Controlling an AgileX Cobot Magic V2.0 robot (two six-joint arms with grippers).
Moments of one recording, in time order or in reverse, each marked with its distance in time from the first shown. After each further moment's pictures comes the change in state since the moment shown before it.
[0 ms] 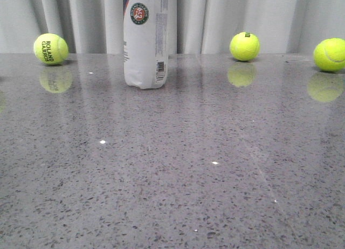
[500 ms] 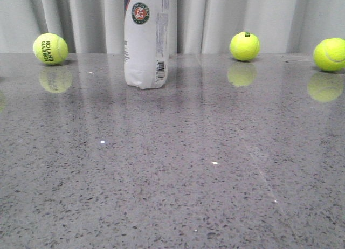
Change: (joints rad) left arm 0.000 -0.293 0.380 0.000 -0.118 0.000; right arm 0.000 0.000 0.000 0.000 0.000 0.000
